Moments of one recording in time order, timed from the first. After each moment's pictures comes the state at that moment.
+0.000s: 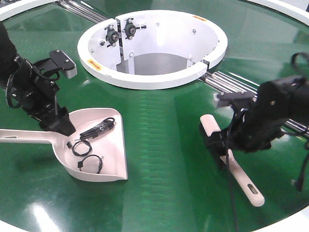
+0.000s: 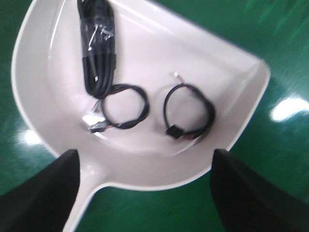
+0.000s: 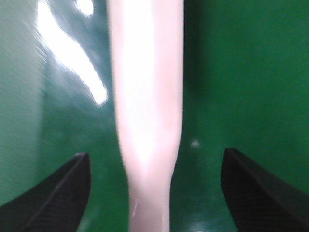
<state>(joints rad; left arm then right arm) -0.15 1.72 -1.49 -0.29 1.23 0.87 0.28 1.63 -1.10 -0.03 0.81 0.13</state>
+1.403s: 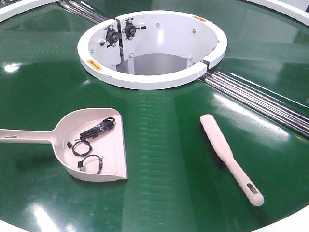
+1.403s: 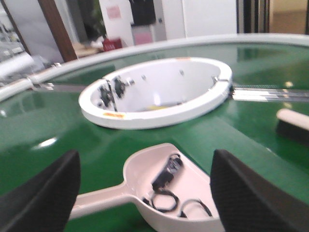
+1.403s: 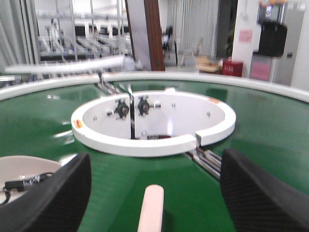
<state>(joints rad) -0.15 0.11 -0.34 -0.37 0.37 0.56 0.28 0.15 -0.37 -0.10 0.27 0.06</state>
